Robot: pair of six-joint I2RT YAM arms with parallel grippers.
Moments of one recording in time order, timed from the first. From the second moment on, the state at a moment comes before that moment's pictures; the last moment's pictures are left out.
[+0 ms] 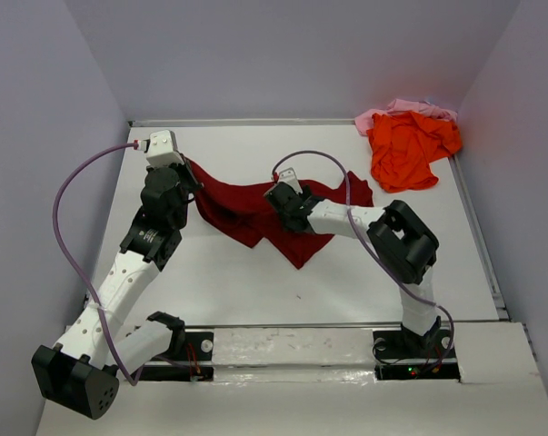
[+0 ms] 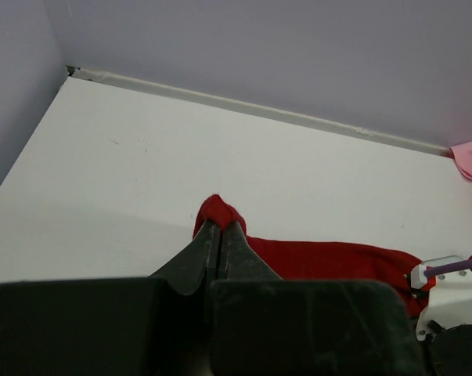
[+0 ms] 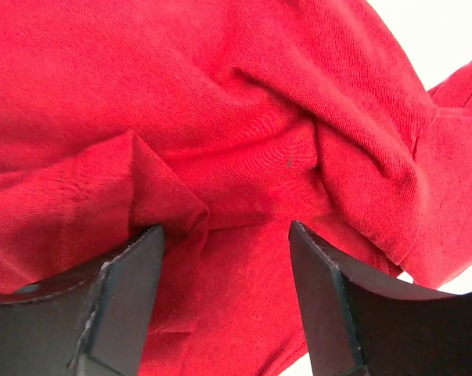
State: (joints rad) left arm -0.37 0.95 0.89 -0.04 -0.44 -0.25; right arm 0.82 2.01 1.35 -0.33 0.64 0.26
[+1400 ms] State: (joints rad) left arm -0.37 0.95 0.89 -0.04 -0.43 -0.25; right arm 0.98 1.97 1.35 -0.37 0.46 0.36
